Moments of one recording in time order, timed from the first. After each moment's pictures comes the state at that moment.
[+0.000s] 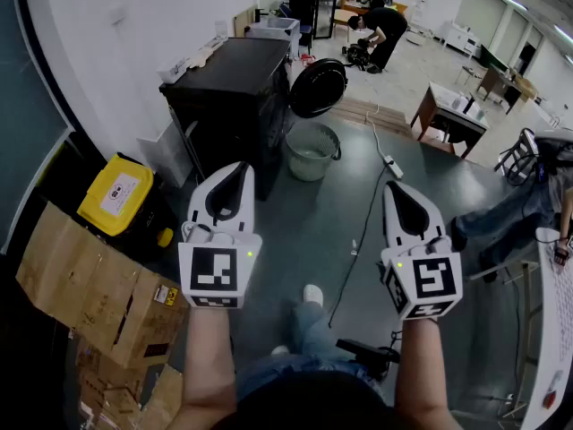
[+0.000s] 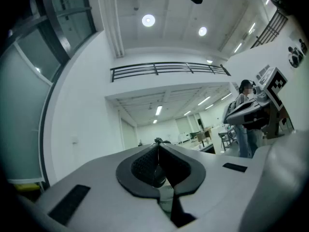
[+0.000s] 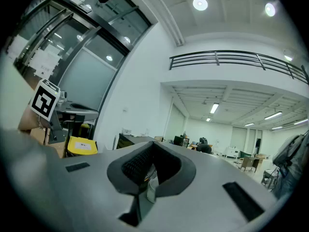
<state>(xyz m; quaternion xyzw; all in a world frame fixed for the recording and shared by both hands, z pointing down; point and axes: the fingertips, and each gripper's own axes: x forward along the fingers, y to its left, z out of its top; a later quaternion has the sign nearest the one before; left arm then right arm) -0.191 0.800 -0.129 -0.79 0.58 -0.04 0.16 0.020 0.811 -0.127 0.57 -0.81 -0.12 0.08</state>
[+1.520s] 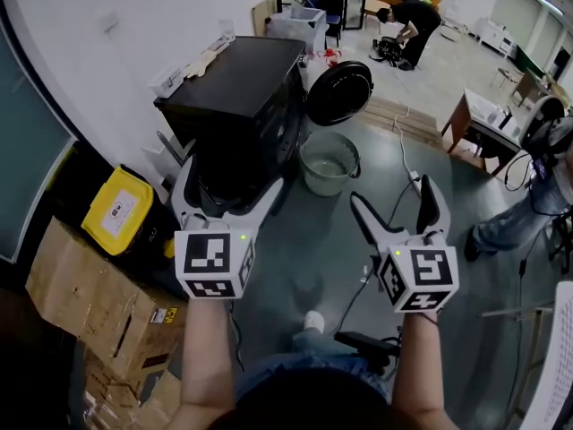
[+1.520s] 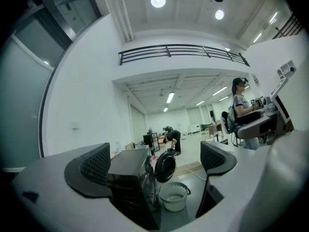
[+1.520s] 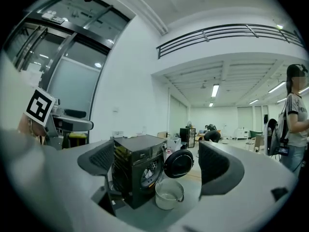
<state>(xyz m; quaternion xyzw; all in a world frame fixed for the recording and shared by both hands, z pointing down) -0.173 0.576 -0.120 -0.76 0.65 -0.06 0.08 0.056 0.566 -0.101 0.54 -0.84 -0.03 0.05</state>
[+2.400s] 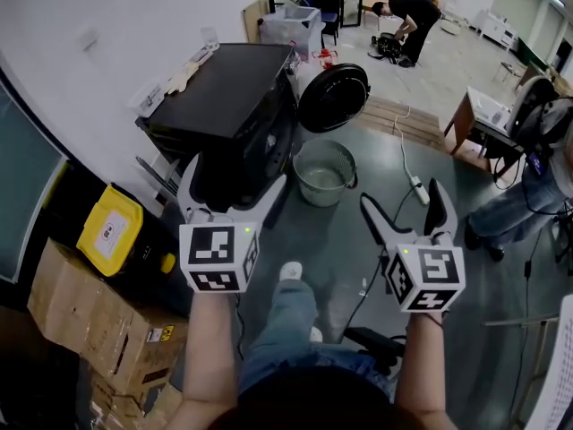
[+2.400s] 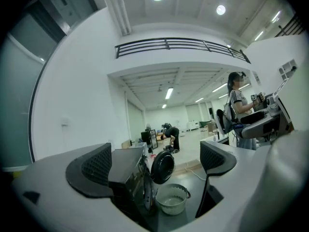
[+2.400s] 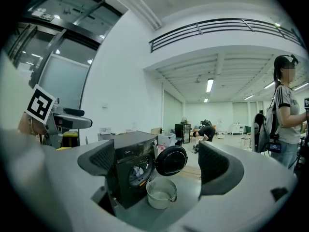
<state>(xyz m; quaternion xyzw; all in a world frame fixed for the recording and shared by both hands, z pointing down) -0.128 0.458 -0.103 -0.76 0.64 -0.08 0.06 0.115 0.458 -0.077 0.56 -0.83 -0.01 0.06</state>
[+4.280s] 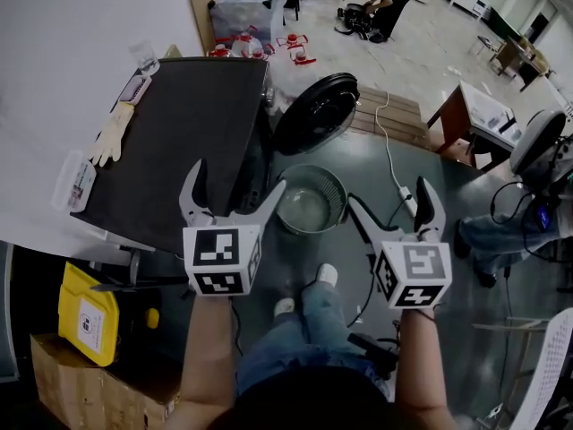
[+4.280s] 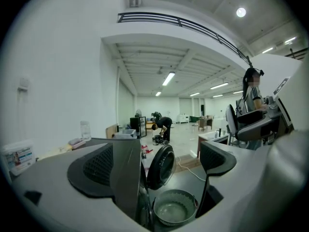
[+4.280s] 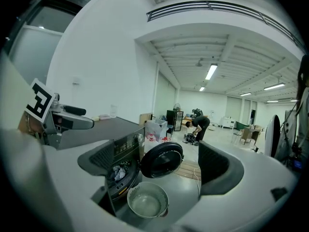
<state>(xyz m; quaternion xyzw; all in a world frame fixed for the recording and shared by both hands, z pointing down) -0.196 0.066 -0.031 -0.81 0.58 -0.10 -0.03 0.026 0.097 -0.033 0.60 -0.78 0.03 0.16</state>
